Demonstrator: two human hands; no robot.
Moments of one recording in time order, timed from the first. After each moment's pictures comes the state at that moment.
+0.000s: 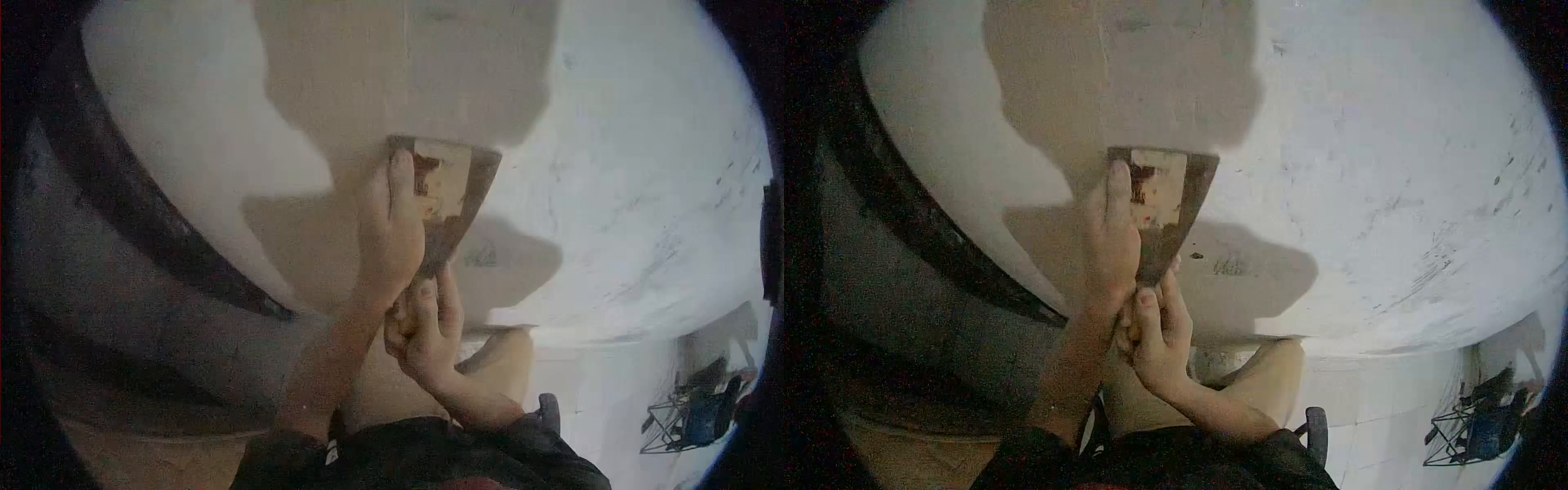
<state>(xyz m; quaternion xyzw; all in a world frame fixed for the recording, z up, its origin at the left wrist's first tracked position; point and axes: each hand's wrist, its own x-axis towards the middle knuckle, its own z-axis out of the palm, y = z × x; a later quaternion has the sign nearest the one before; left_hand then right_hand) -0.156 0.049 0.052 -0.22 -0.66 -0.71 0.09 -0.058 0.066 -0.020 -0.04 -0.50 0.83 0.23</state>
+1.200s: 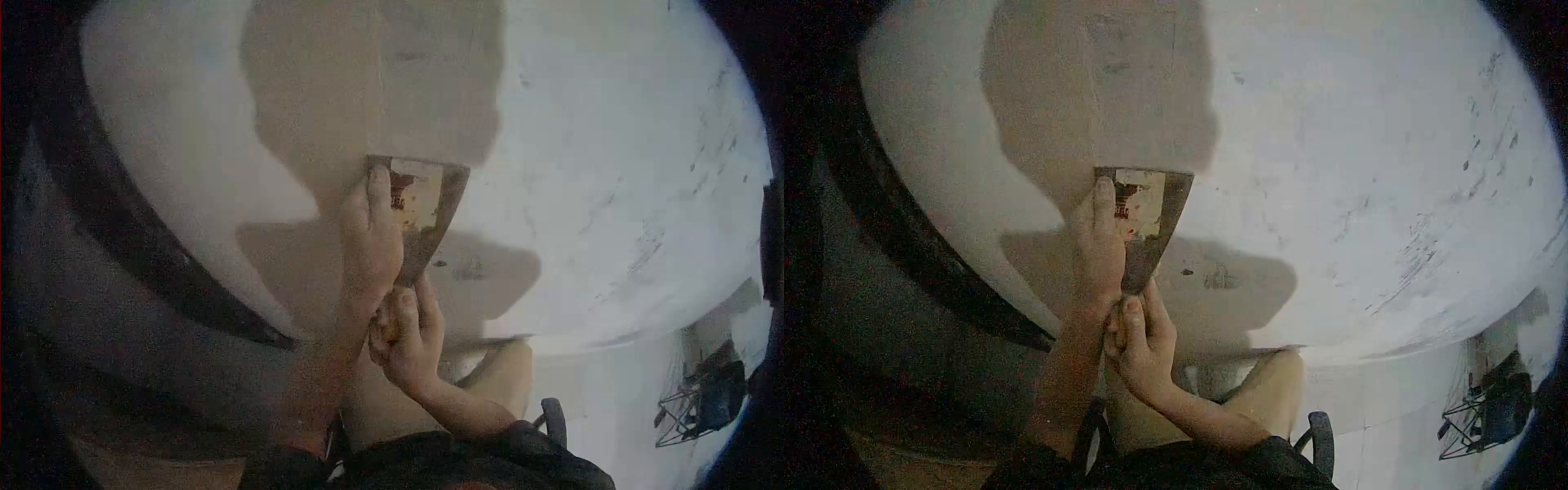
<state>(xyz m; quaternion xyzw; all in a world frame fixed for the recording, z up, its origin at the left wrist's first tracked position) -0.163 0.065 0.037 -0.27 -0.63 -0.72 0.09 -0.064 0.072 -0.039 -0.01 -0.51 0.81 0.29</state>
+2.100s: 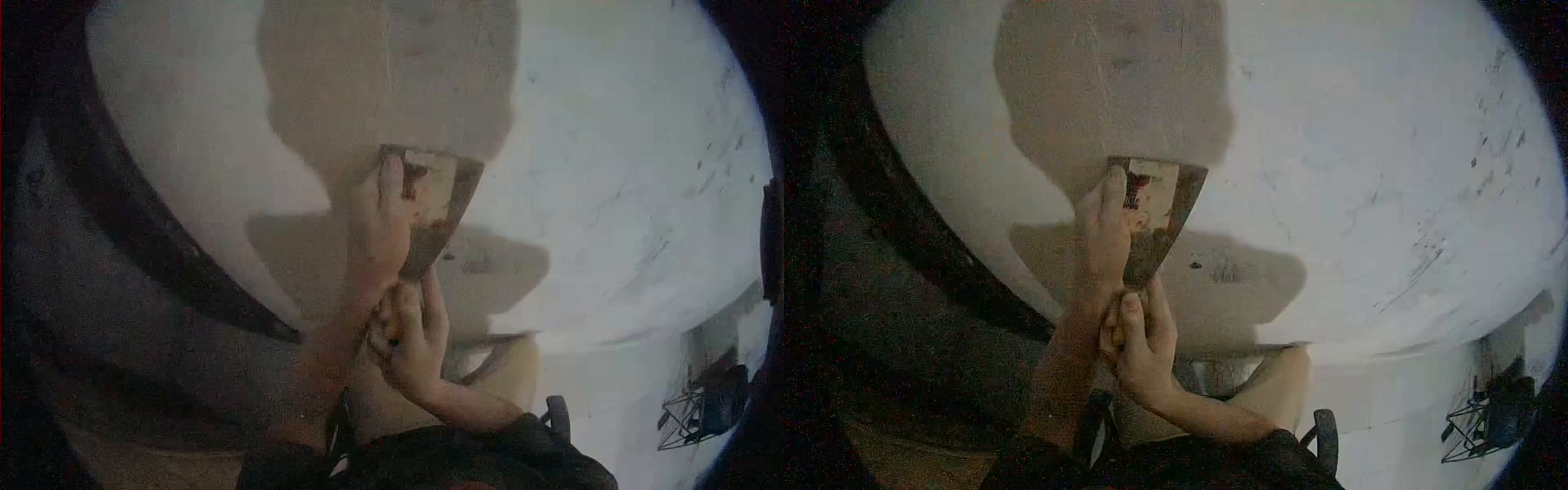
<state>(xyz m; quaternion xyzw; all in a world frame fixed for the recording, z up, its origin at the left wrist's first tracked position) -0.170 0.047 0.033 -0.29 -0.68 -0.66 0.16 -0.059 0.040 -0.029 0.02 -0.41 0.87 0.28</state>
